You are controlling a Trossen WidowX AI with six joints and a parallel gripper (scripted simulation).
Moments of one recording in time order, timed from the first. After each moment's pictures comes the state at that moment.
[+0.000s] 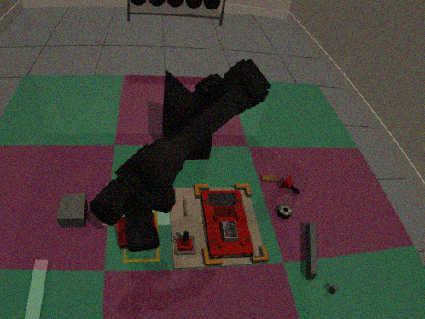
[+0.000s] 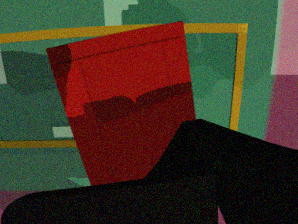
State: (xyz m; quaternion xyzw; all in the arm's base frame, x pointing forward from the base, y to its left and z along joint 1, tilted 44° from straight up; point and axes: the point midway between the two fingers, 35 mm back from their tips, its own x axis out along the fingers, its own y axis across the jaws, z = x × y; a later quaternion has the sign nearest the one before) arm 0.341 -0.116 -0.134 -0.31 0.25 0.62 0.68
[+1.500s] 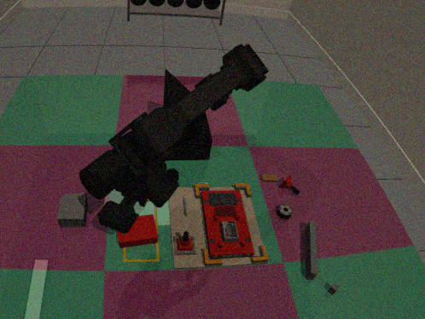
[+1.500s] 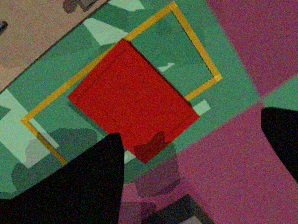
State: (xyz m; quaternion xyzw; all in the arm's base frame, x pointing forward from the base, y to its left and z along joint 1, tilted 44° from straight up) arm 0.335 -0.162 -0.092 -0.10 0.42 0.51 0.75
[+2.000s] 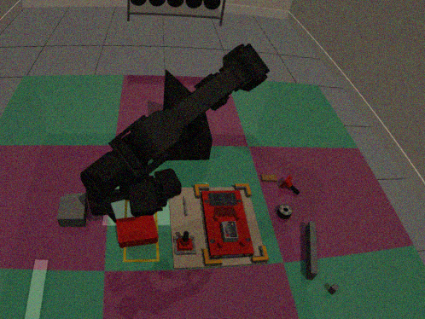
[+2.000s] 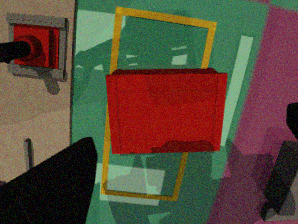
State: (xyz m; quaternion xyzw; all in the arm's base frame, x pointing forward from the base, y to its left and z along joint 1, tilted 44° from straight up) arm 0.325 -0.153 -0.103 0.20 0.59 0.30 0.72
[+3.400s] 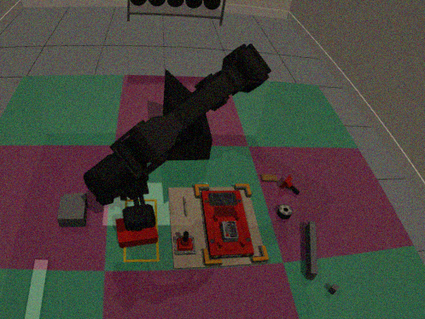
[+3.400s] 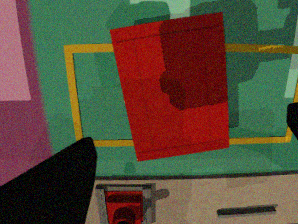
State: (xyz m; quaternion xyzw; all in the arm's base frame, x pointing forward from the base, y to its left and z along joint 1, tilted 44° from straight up) arm 0.302 -0.130 -0.125 0.68 0.62 -0.25 0.32
